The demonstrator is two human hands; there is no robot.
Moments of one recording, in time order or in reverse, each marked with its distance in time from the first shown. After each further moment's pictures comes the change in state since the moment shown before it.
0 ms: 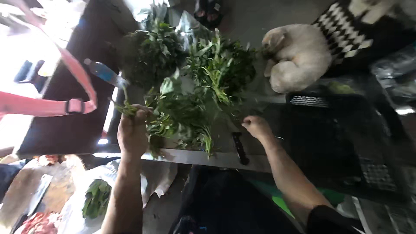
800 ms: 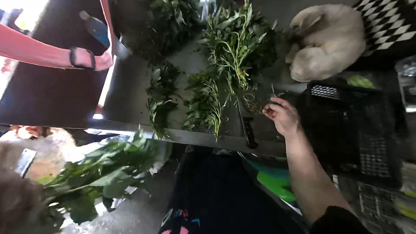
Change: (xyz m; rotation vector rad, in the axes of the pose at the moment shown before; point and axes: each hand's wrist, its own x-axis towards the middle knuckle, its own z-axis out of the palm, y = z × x) left_hand -0.144 -0.042 -0.304 -0.438 -0.283 -0.405; right_hand -0.035 -0.005 0.004 0.934 0.203 0.086
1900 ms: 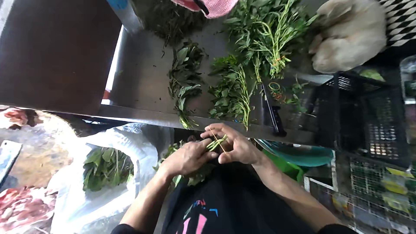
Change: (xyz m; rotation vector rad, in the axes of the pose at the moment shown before) left_hand 0.100 -0.131 0.137 0.368 -0.747 -0.040; right_hand -0.199 -0.015 0.248 -0.097 -0.967 -0.153
